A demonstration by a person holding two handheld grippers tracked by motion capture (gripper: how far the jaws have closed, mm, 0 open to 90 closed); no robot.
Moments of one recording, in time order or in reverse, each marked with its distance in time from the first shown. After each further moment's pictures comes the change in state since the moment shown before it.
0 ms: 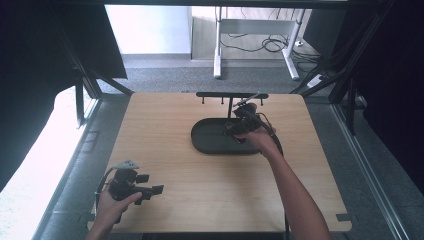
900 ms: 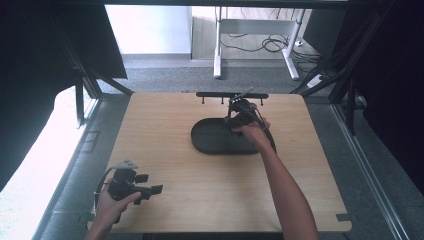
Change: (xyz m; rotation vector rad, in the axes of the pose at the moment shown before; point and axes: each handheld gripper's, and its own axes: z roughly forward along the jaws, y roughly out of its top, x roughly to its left) left arm 0.002 0.000 -0.002 -0.002 -0.002 -0.004; right arm -0.010 0.021 0.027 0.008 -0.091 0.023
